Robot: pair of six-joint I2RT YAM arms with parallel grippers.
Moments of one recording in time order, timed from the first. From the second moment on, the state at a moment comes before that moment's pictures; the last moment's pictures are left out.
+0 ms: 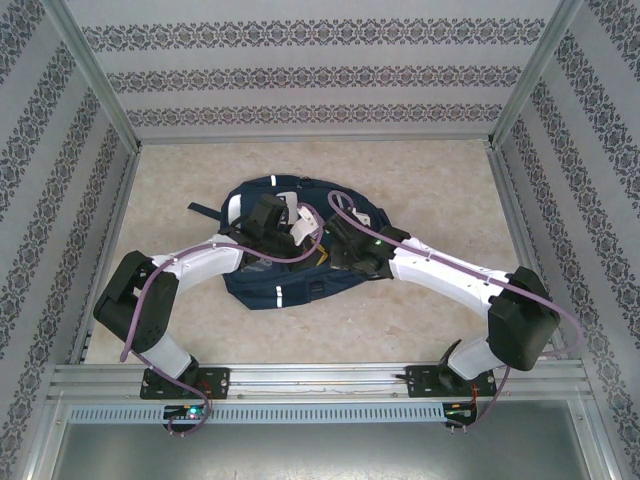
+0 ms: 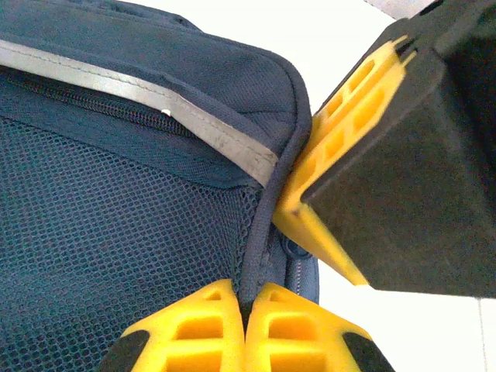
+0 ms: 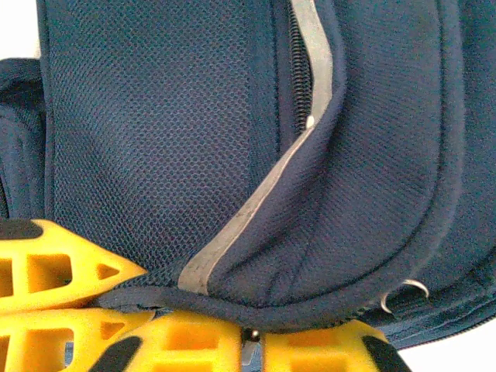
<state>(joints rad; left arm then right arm) -0.54 1.61 0.94 -0.09 0.70 0.17 0.81 1.49 1.08 -0.66 0.18 0.91</state>
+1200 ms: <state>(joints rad) -0.27 1.58 1.00 -0.26 0.53 0.48 0.62 1.42 0.93 -0.45 -0.37 0.41</state>
